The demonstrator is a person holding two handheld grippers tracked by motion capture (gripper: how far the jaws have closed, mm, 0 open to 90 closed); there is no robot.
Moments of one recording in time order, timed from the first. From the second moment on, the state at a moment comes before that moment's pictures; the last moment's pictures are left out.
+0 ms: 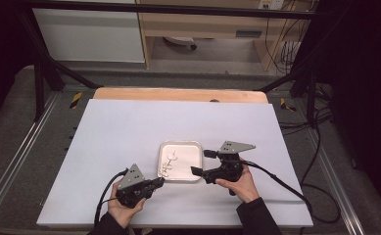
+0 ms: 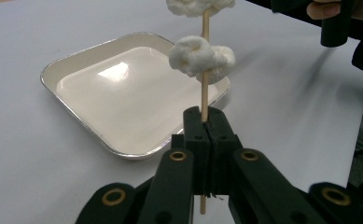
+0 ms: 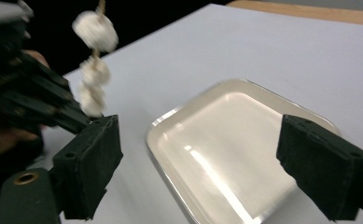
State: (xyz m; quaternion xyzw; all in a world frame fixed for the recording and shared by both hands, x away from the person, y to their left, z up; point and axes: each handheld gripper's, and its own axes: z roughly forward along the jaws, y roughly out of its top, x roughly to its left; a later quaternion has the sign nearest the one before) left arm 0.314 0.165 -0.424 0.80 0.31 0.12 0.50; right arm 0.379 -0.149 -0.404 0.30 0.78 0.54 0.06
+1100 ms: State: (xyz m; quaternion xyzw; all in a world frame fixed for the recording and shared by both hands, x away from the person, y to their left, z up) left arm 0.344 0.167 -0.398 0.81 0.35 0.11 0.46; right arm 0.362 -0.243 -0.444 0.36 0.81 0.44 0.13
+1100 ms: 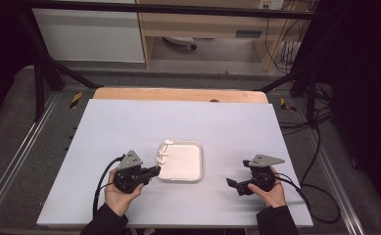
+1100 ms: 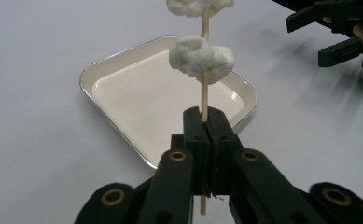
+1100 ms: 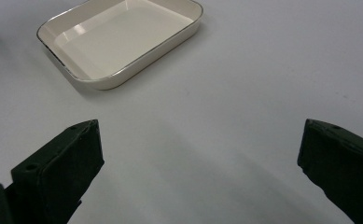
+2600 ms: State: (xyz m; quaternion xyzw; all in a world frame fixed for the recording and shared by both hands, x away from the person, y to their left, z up) left arm 0.397 0.108 -0.434 0.87 0.38 0.10 0.30; right arm 0.357 -0.253 -0.451 0.37 0.81 0.43 0.12
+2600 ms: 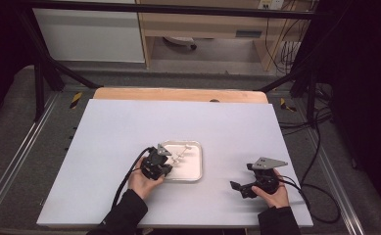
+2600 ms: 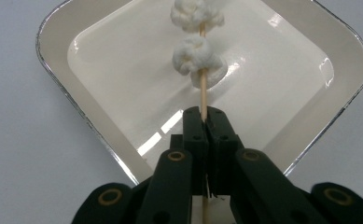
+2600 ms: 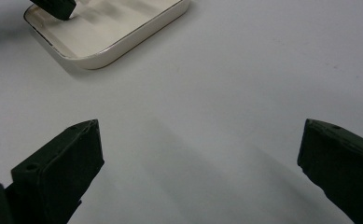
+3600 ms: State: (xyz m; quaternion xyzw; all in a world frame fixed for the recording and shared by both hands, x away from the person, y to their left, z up) left arm 0.377 0.166 -0.413 0.86 0.36 0.12 0.35; right arm 0.356 -0.254 -0.450 0.38 0.81 0.44 0.12
